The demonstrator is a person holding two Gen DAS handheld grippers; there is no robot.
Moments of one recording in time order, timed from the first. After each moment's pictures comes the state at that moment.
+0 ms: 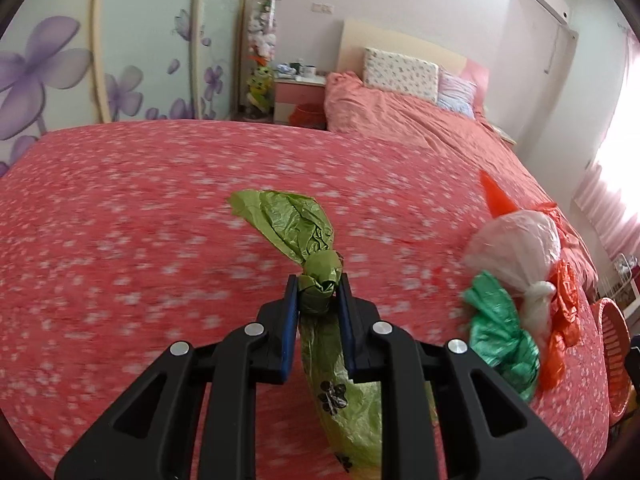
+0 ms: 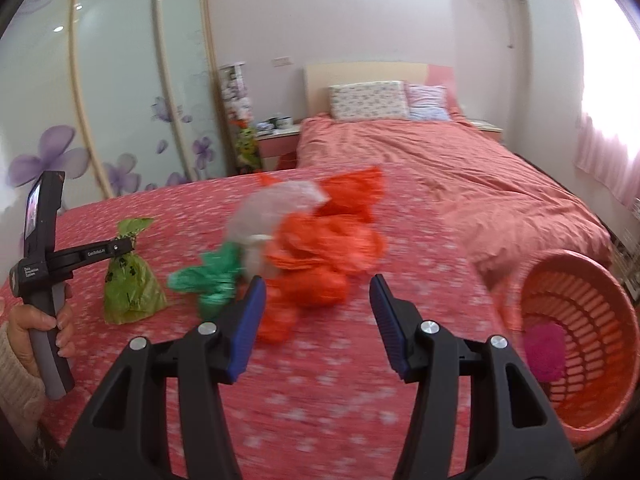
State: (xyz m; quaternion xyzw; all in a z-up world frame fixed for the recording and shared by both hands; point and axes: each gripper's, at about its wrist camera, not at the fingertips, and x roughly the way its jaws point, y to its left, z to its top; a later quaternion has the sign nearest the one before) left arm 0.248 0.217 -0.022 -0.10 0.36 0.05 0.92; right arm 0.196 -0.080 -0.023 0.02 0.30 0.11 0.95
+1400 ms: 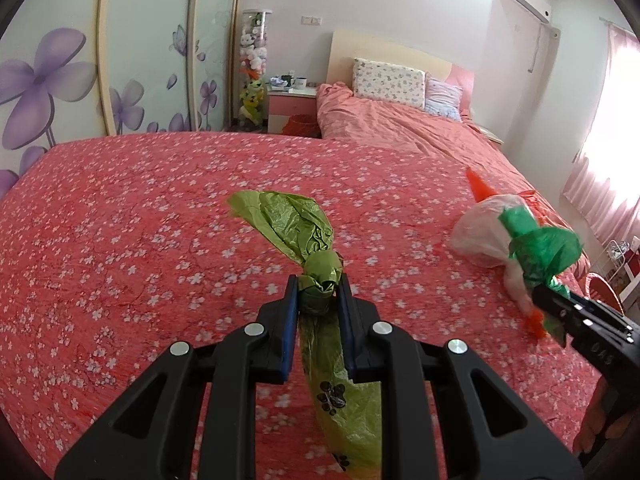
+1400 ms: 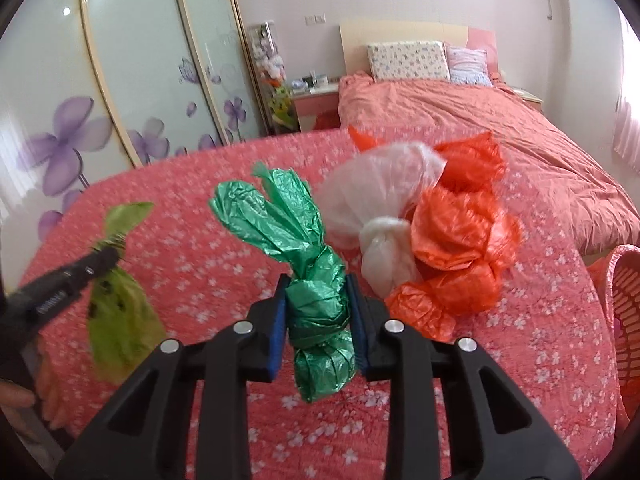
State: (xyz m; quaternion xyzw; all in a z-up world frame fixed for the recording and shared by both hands) left arm 0.197 0.229 -0.006 -0.08 0.35 0.03 0.93; right arm 0.236 0.011 -0.033 0.03 0.36 0.16 0.92
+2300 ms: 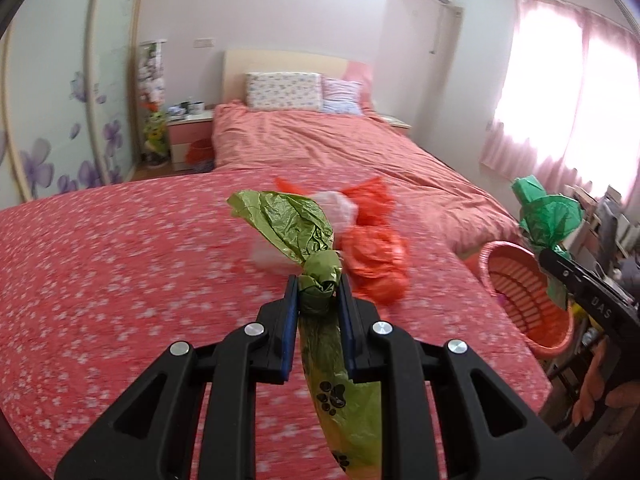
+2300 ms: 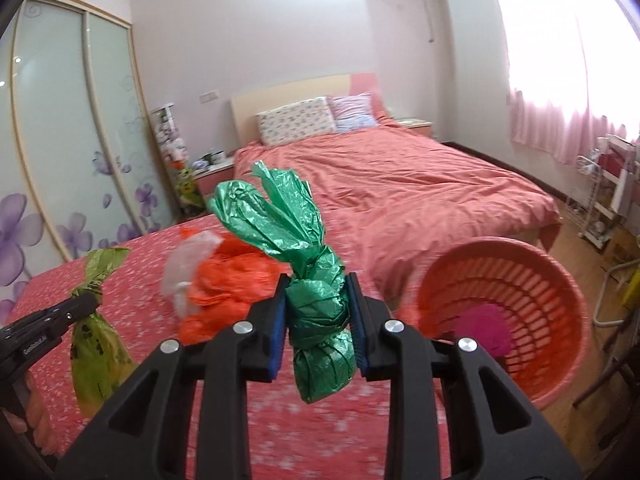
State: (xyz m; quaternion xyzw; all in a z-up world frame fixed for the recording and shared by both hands) left arm 0.192 0.066 0.027 -0.03 0.31 -0.14 0.94; right arm 0.160 -0.178 0.014 0.09 0.26 -0.03 0.96
